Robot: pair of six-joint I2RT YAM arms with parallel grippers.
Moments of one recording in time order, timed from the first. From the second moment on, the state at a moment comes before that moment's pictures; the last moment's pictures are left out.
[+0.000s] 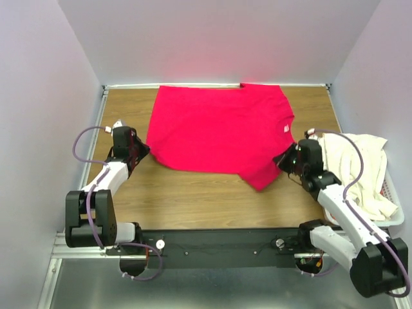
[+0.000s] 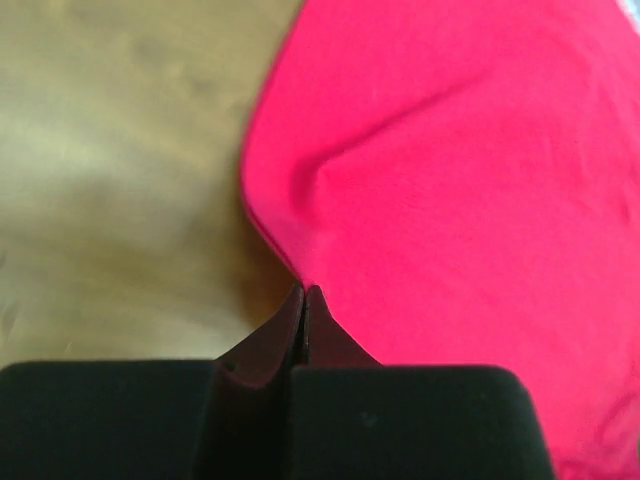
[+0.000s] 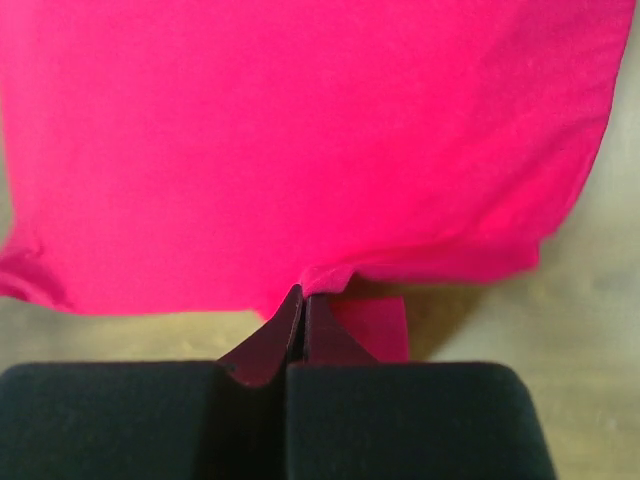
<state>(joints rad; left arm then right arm) 0.04 1.34 0.68 0.04 0.08 -0.69 0.23 0.96 0.60 -0.23 0.01 0.69</state>
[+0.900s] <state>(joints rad) 0.04 1.42 0.76 -0.05 0.00 -0.71 0.23 1.05 0.67 -0.43 0.07 0.79</state>
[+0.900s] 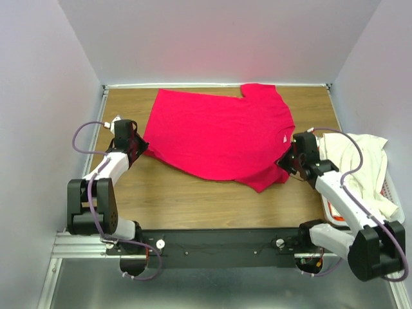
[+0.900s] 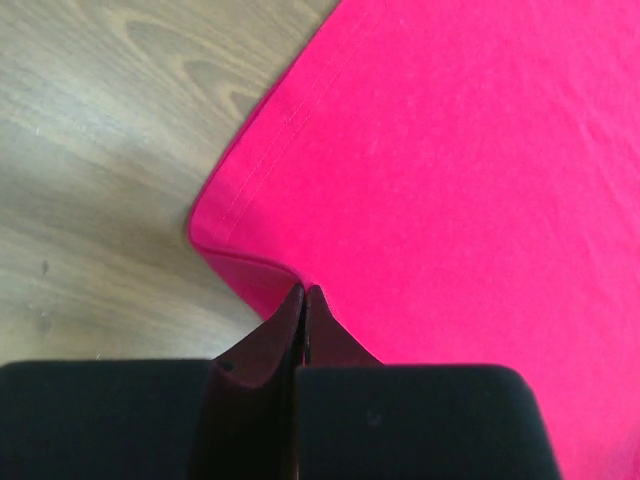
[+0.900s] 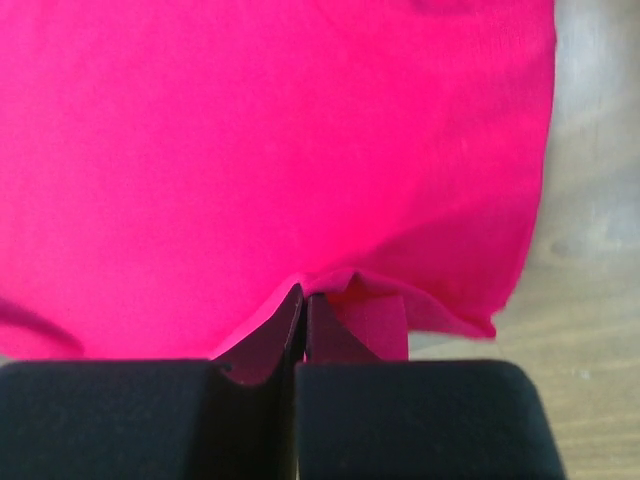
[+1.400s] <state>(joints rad) 0.04 1.57 0.89 -0.05 0.00 -0.71 0.22 1.39 0.92 -0.37 0.15 0.73</state>
